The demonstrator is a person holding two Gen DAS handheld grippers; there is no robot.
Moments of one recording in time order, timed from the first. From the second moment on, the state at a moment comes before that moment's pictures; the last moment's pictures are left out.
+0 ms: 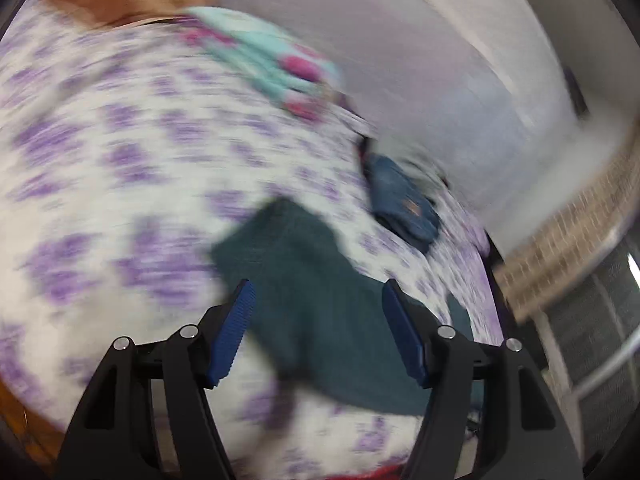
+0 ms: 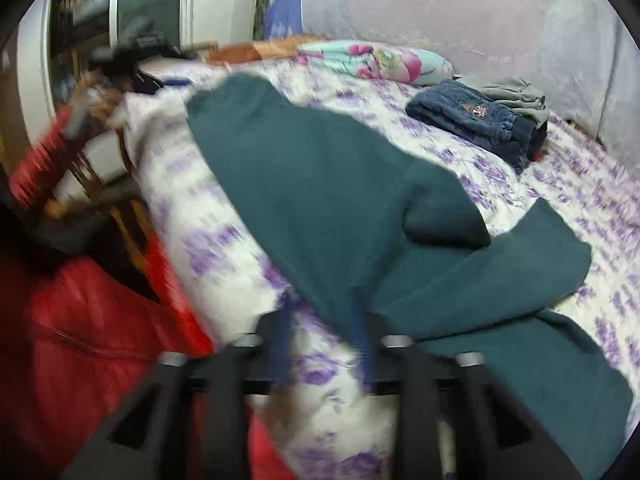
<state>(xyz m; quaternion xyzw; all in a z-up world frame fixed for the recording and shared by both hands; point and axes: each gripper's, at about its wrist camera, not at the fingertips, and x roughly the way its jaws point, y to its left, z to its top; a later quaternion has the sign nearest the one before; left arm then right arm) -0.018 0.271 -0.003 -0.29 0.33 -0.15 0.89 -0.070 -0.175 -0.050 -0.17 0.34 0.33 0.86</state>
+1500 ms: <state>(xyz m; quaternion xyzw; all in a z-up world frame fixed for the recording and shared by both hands) 0.081 0.173 -0.043 -0.11 0.33 -0.08 0.93 -0.072 -0.394 0.005 0.24 0.25 -0.04 0.94</state>
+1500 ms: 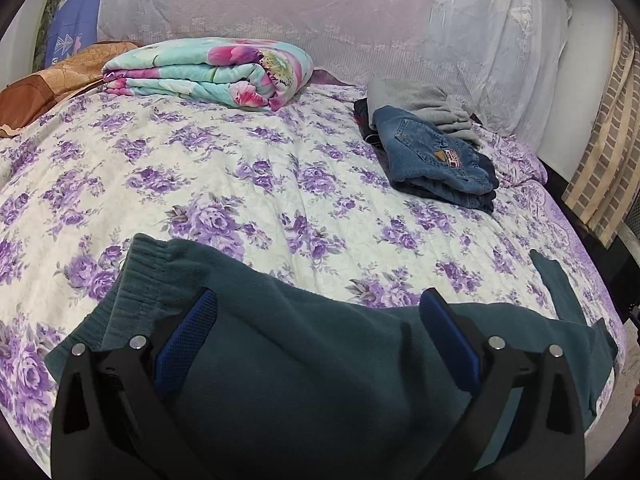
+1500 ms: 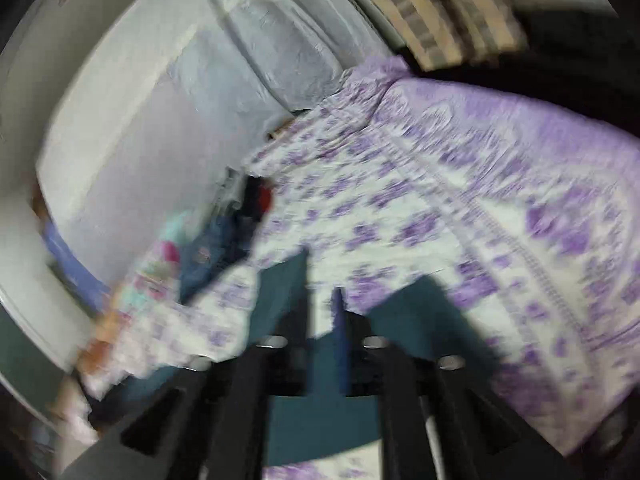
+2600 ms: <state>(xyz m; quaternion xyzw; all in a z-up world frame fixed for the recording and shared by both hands) 0.075 0.182 -0.040 -0.14 0.31 -0.10 0.93 -0.088 -0.429 -0.060 0.37 0.28 0.02 0.89</state>
